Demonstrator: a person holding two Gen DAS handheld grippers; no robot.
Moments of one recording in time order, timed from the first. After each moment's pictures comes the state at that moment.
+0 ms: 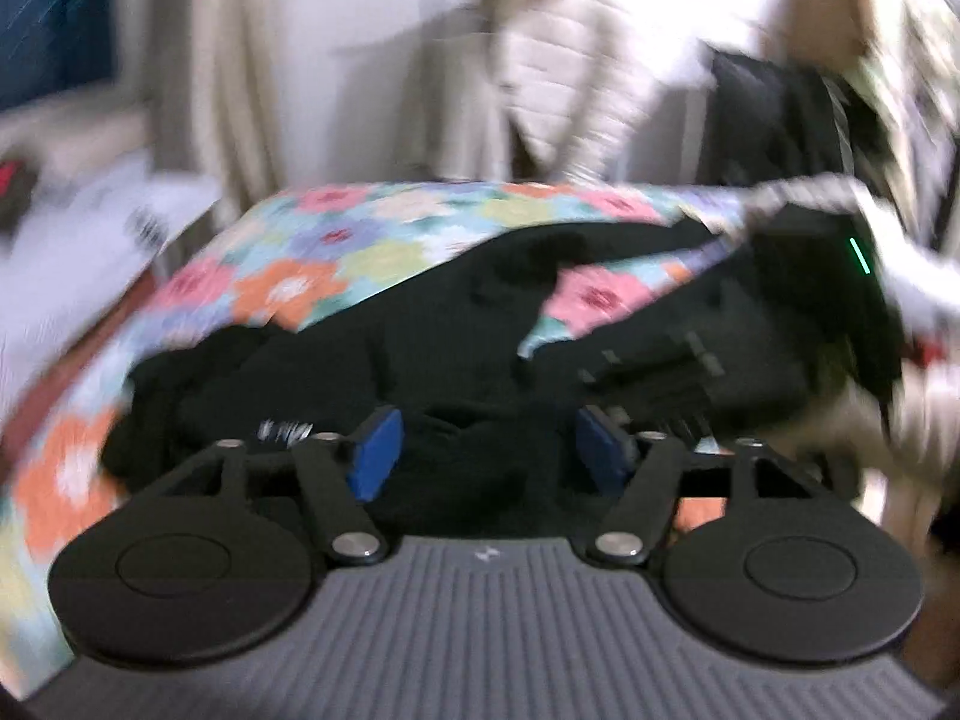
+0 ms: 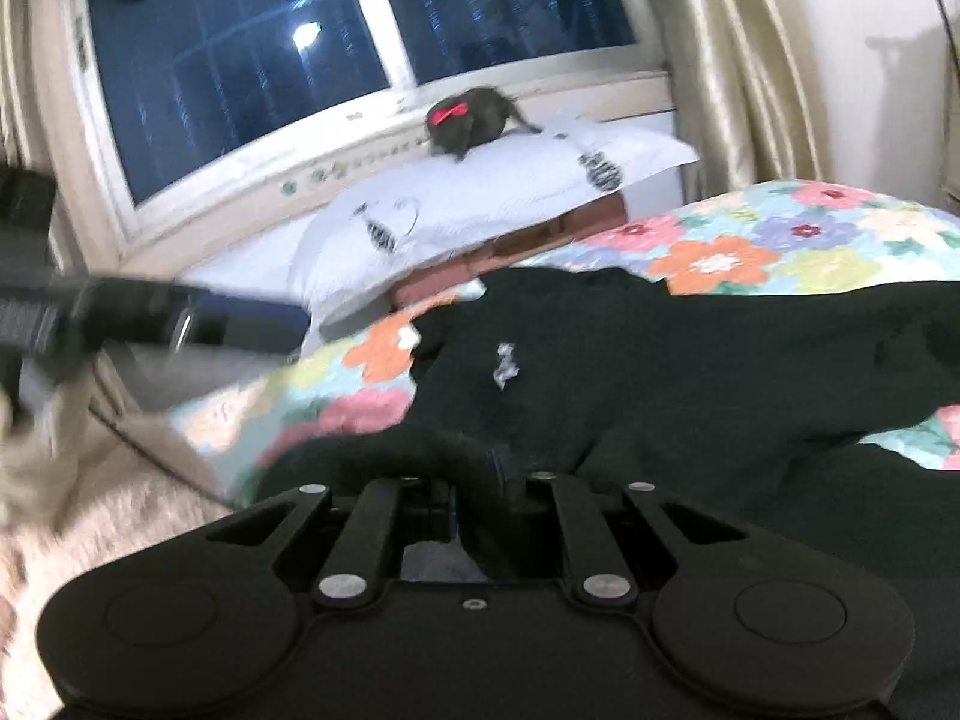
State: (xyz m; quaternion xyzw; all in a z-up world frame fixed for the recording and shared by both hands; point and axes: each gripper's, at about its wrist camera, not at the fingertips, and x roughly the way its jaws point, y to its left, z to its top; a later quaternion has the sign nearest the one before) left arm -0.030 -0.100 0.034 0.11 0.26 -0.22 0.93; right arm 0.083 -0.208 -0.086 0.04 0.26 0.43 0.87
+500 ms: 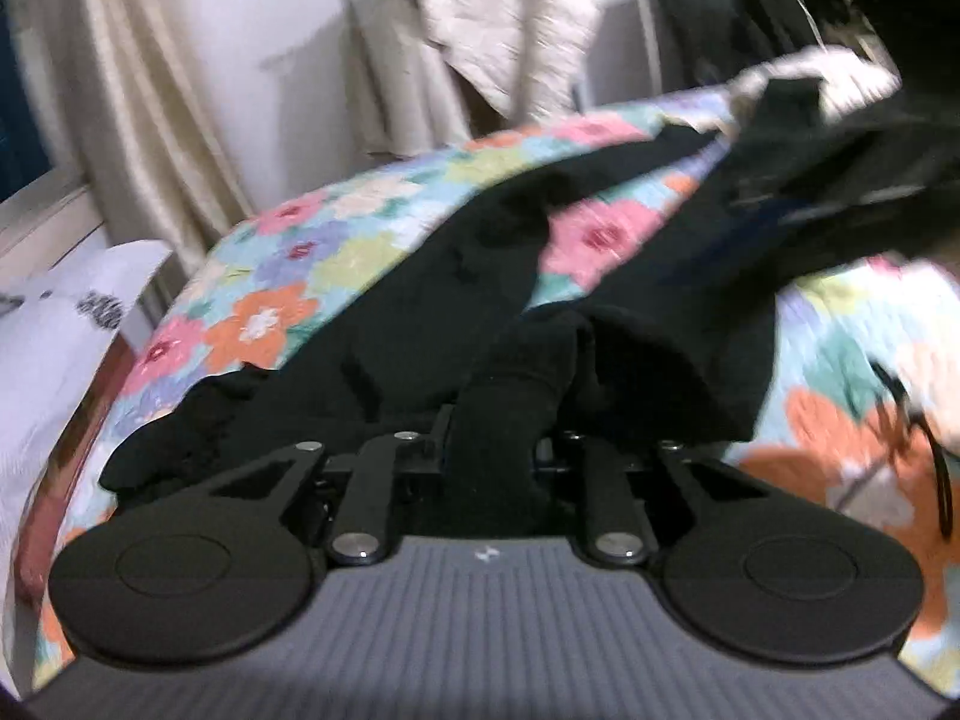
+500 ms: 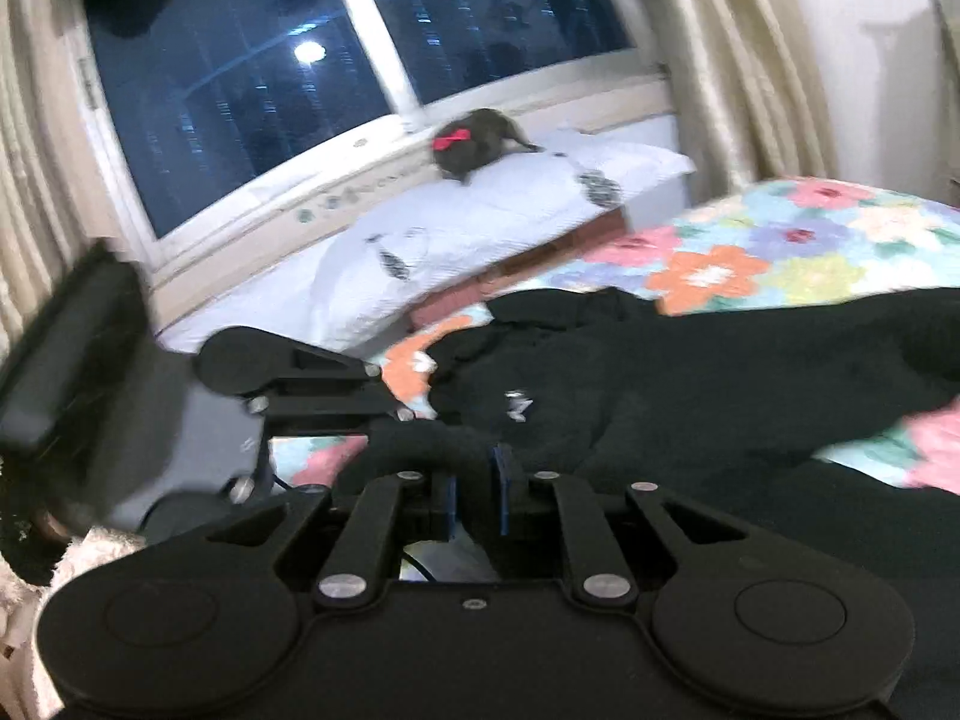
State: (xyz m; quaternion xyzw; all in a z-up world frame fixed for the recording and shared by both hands) left arm 0.024 -0.126 0.011 0.17 0.26 -0.20 0.93; right arm 0.075 -0.258 -0.047 0.05 0.28 0.42 0.86
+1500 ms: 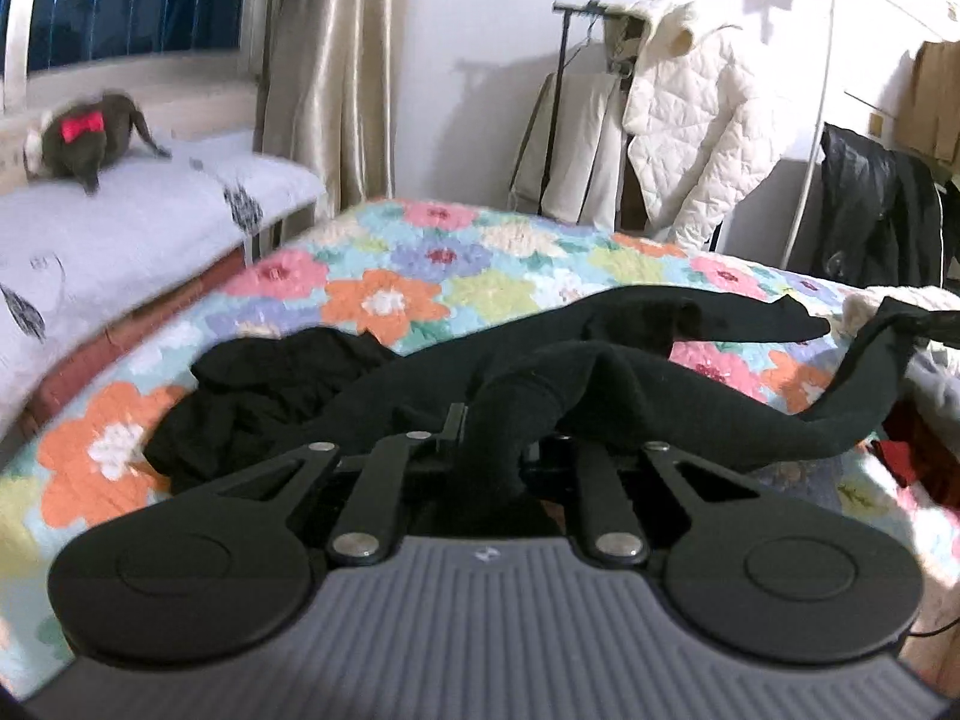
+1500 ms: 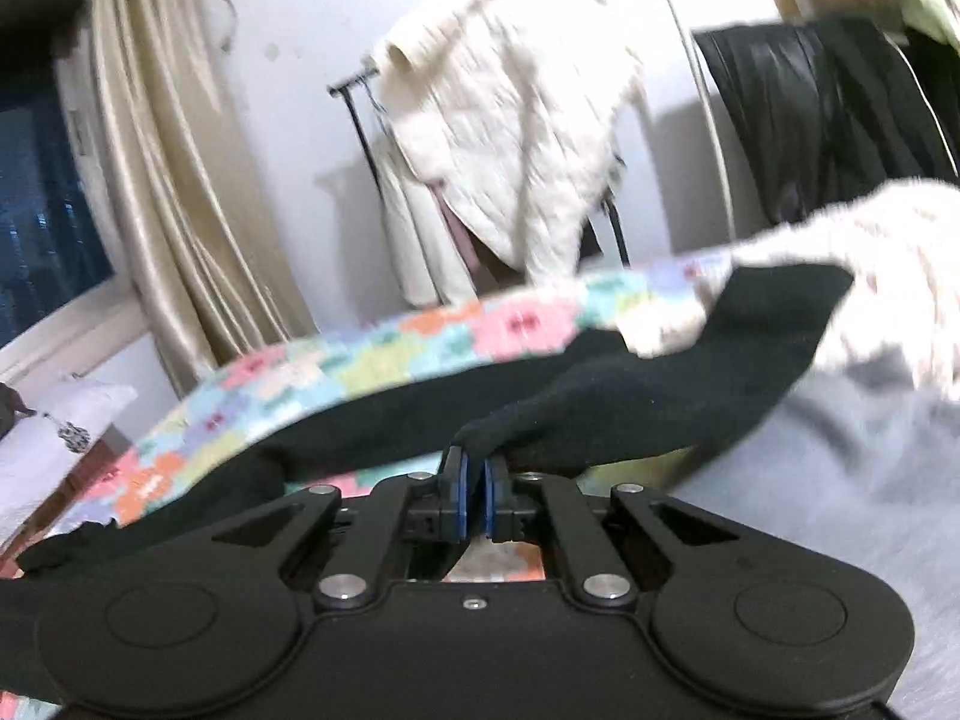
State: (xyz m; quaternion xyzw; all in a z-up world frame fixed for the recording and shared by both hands) left arm 0.035 -0.046 0.036 -0.04 0.27 -0.11 0.96; right arm 0.058 -0.525 -0.044 0.16 0.17 -0.04 0.97
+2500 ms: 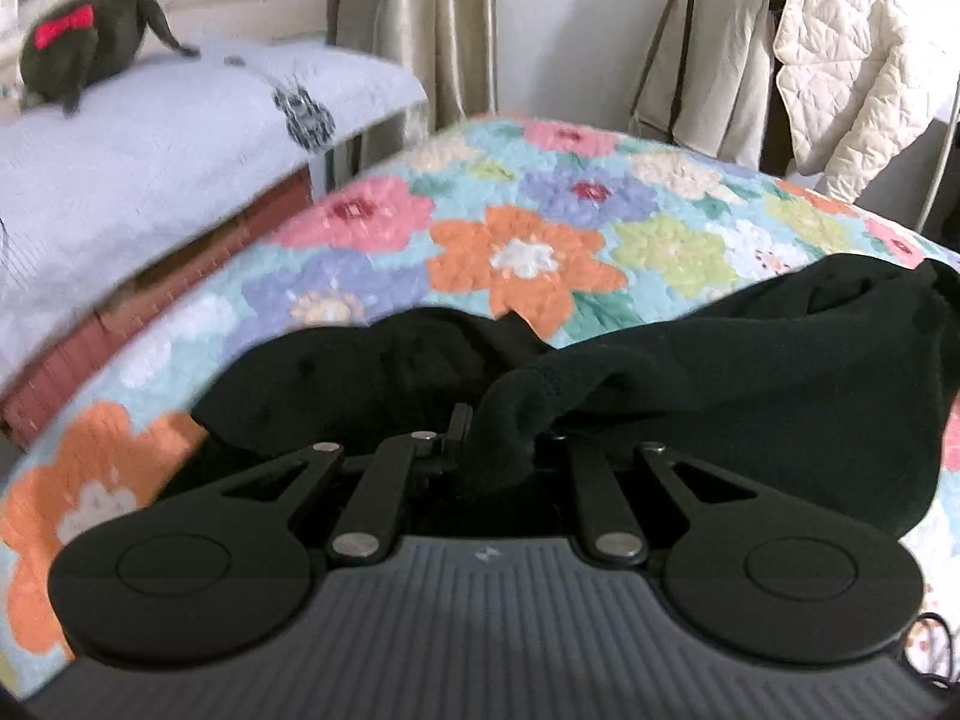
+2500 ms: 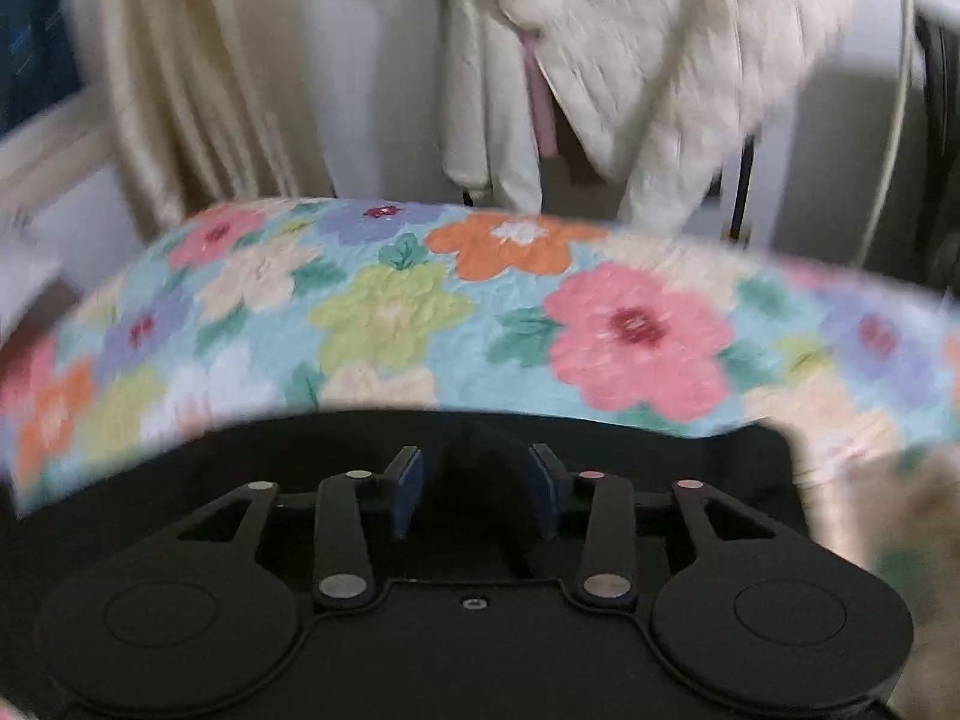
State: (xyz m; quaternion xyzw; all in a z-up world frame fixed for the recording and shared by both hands) left arm 0.209 0.007 -0.038 0.00 0.32 -0.01 0.95; right arm 0.297 -0.487 -0.030 -0.03 0.34 0.00 0.94
